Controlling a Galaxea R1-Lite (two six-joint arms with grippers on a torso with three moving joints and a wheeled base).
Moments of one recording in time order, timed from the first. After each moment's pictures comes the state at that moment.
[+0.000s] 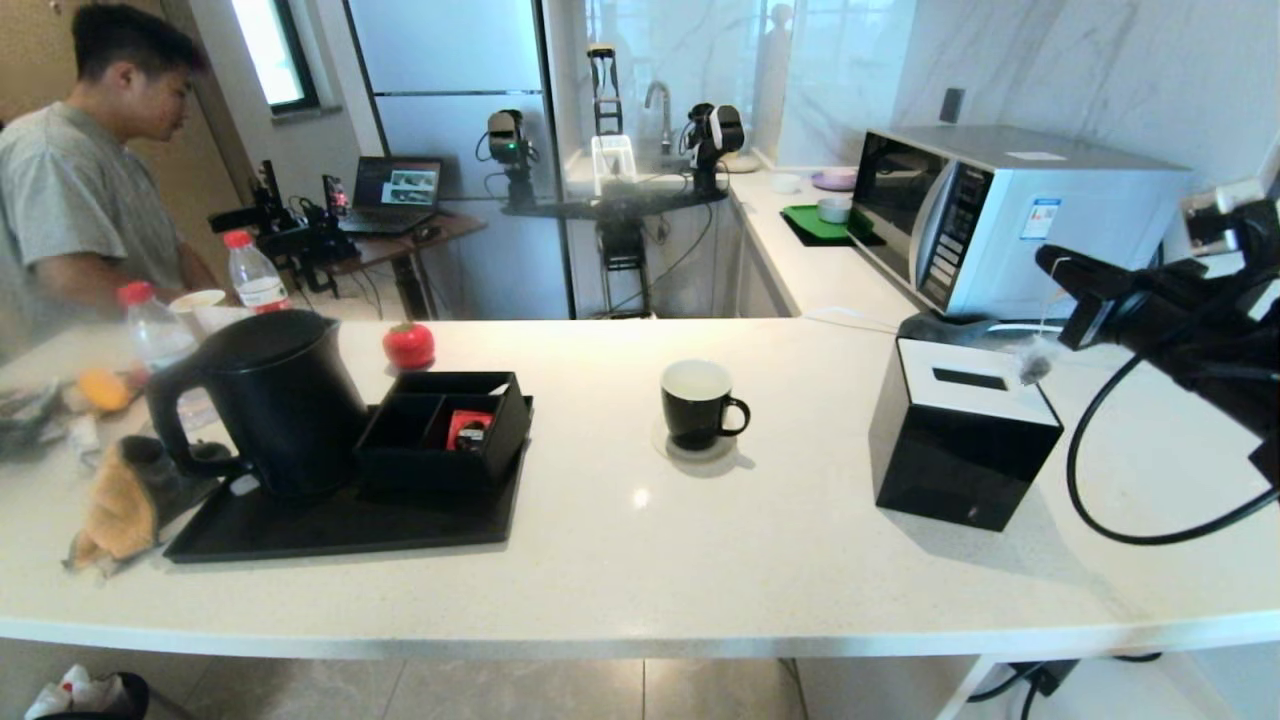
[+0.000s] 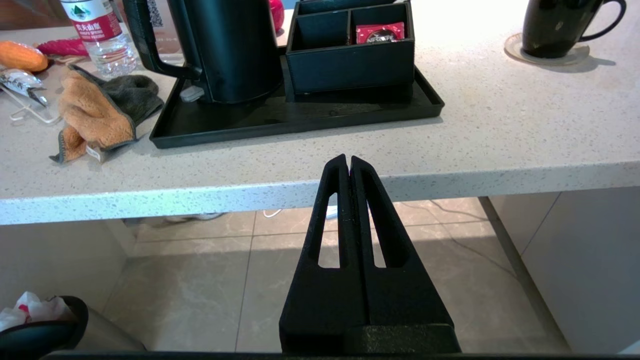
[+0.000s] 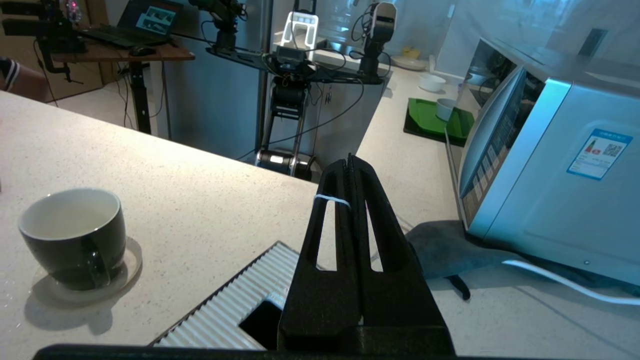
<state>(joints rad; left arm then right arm) 0.00 0.00 0.00 0.01 -0.02 0.05 -0.10 1.74 -0.75 -1.23 0.36 -0.08</state>
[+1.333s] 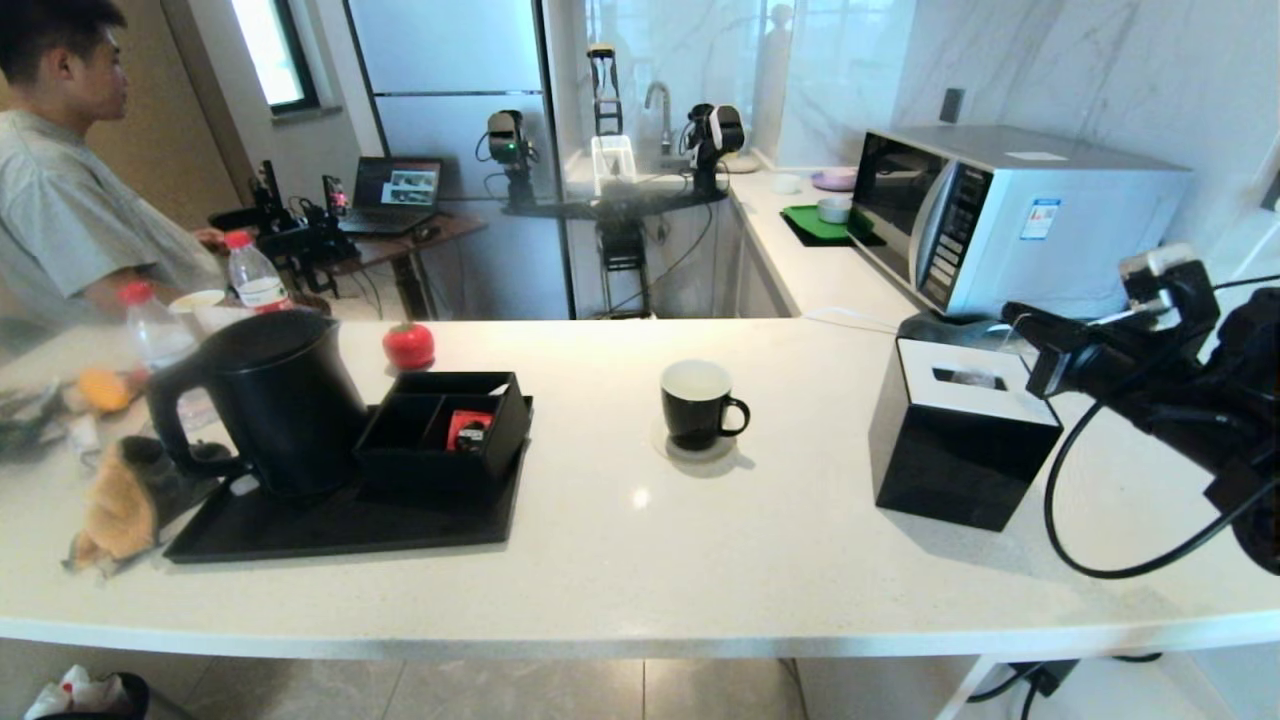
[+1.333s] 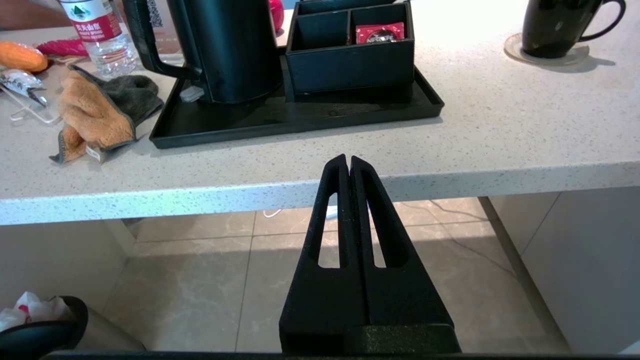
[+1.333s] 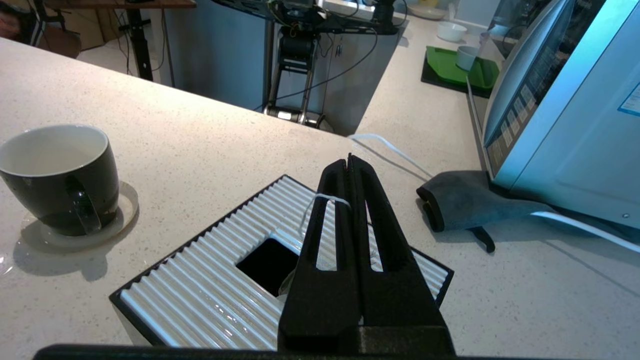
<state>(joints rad) 0.00 0.00 0.00 0.01 -0.02 0.05 -0.09 1.85 -0.70 -1.28 0.37 -0.12</state>
